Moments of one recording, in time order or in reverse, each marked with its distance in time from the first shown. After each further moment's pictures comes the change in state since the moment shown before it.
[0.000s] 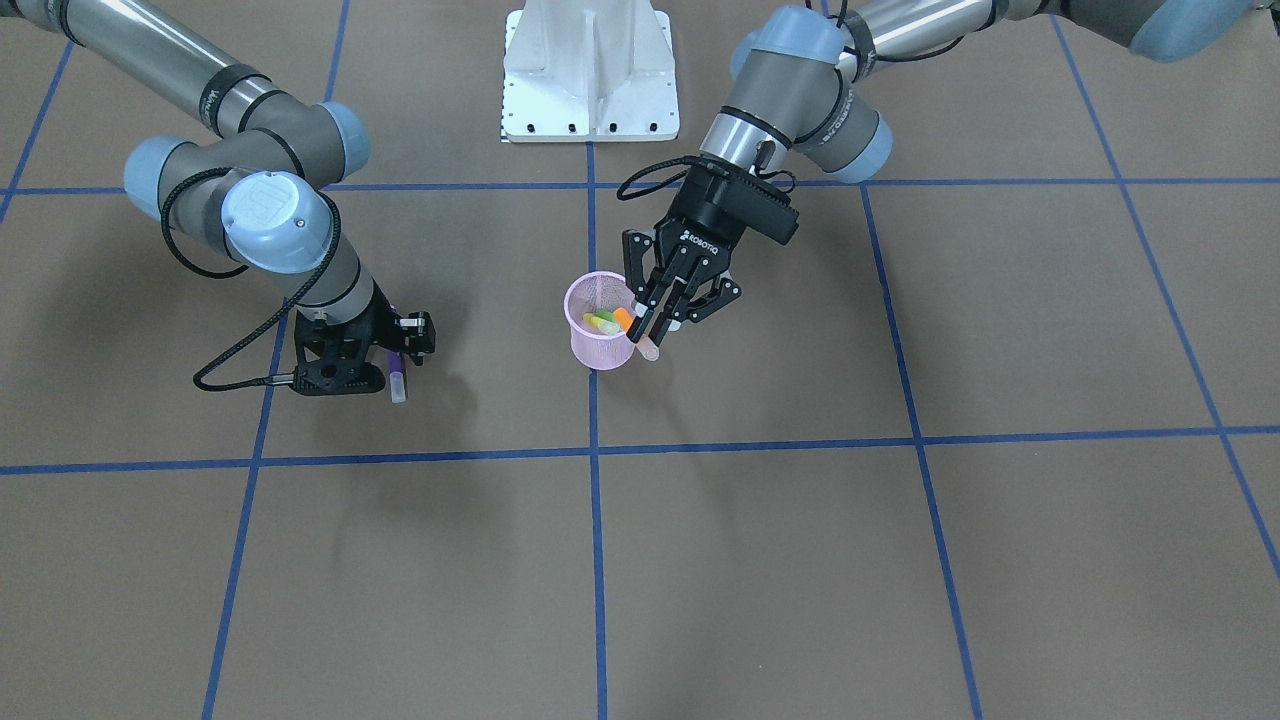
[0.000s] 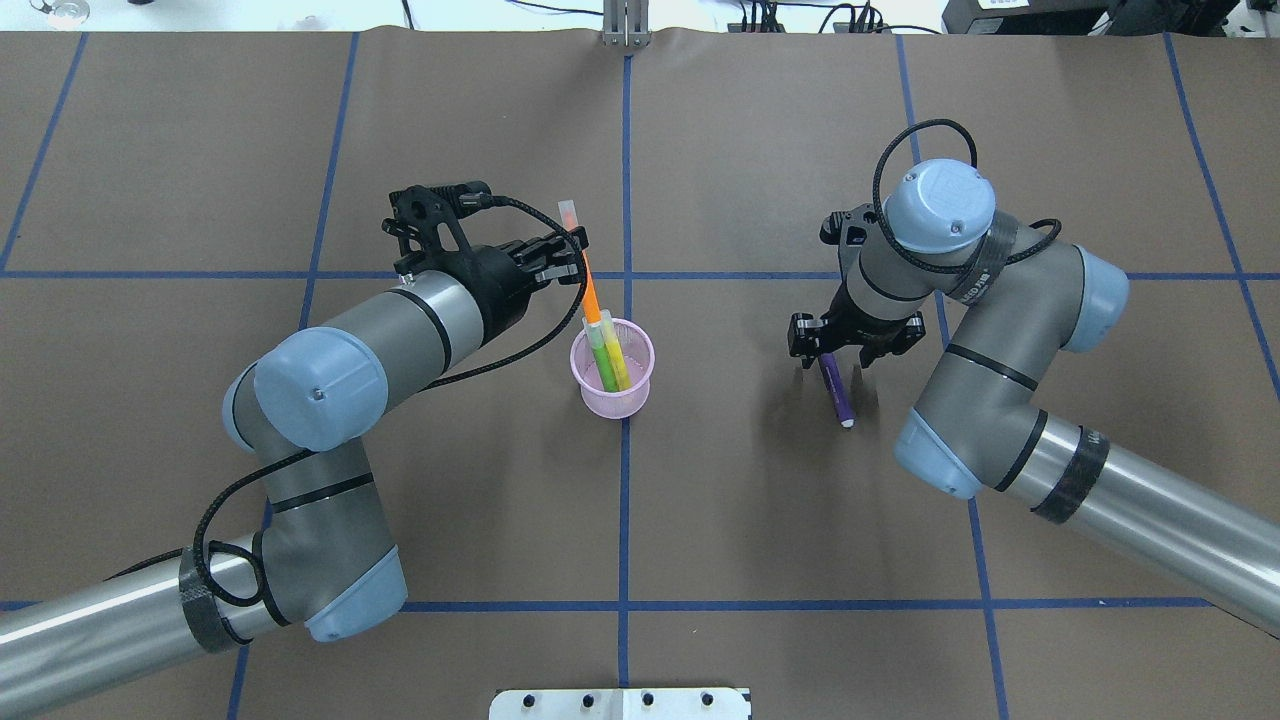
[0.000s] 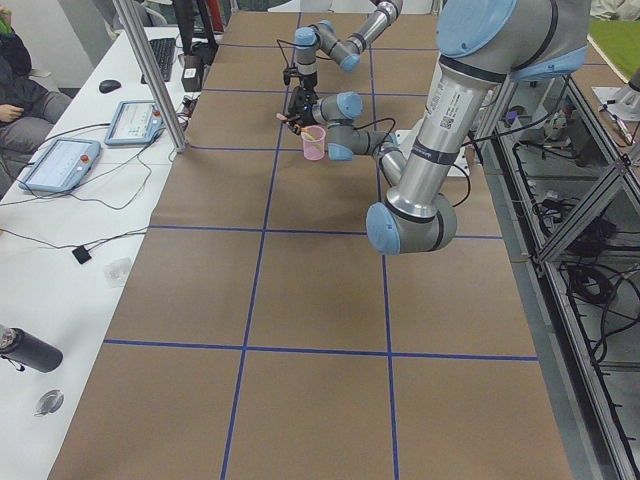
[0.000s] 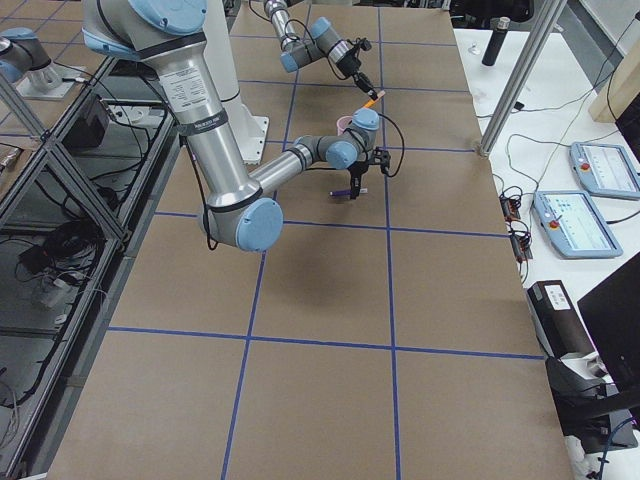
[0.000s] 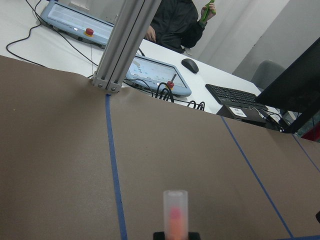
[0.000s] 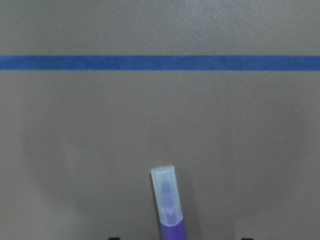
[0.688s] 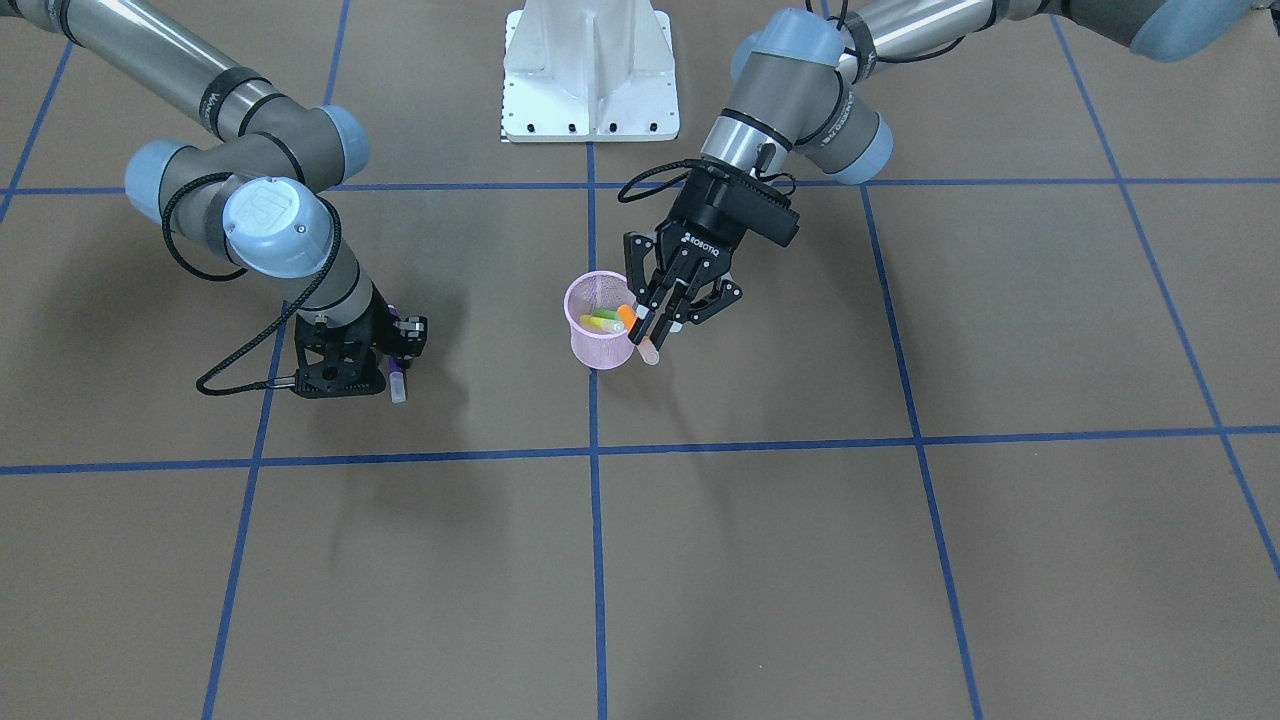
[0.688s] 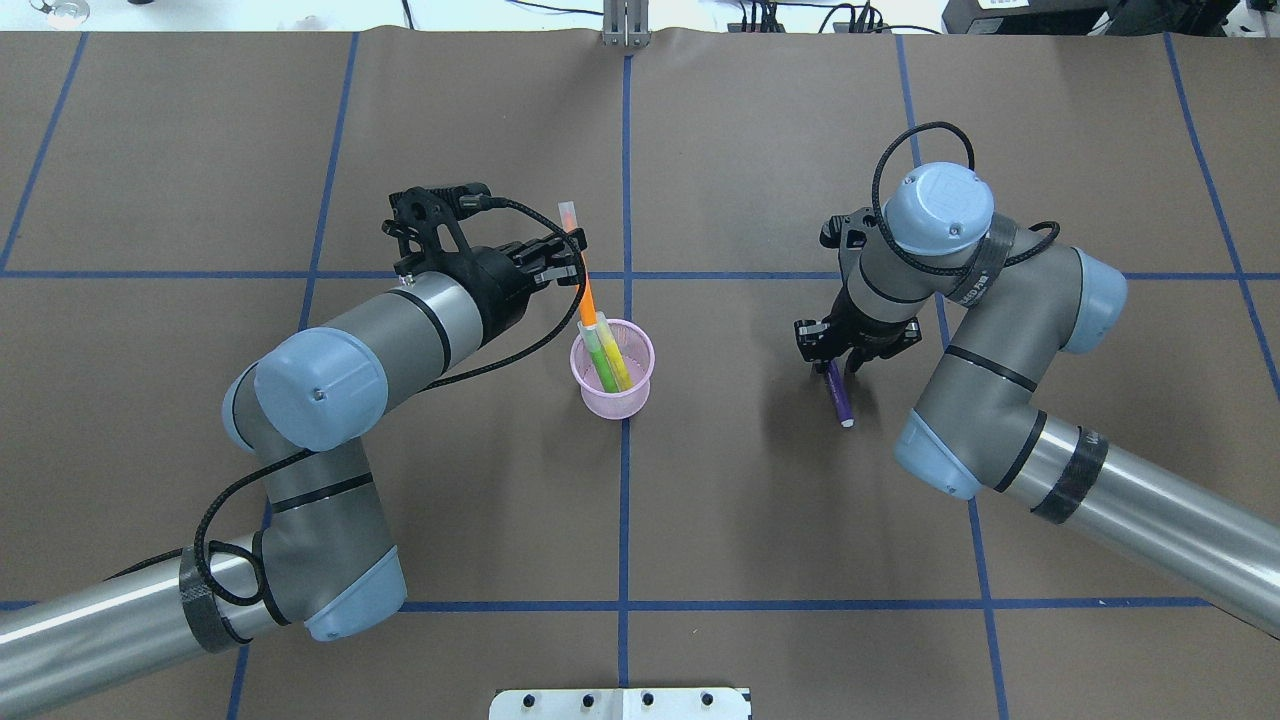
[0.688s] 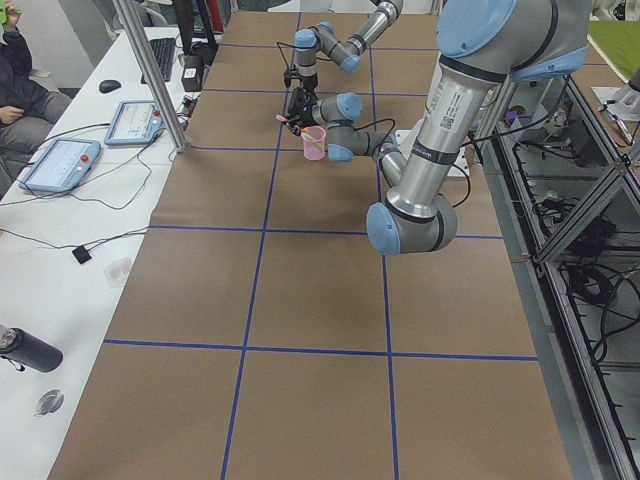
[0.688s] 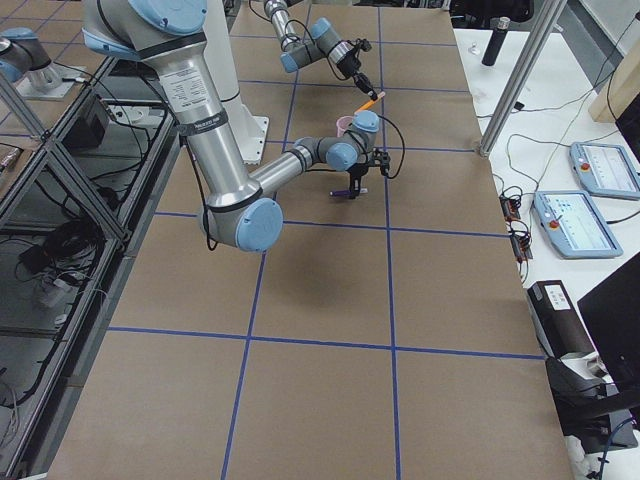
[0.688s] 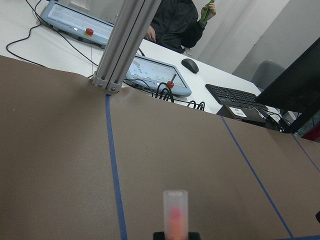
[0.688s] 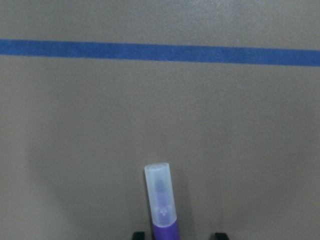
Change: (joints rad) left arm 0.000 0.002 0.005 -0.006 -0.001 0.001; right arm -0.002 -0.001 -0.010 0.001 0.001 -0.018
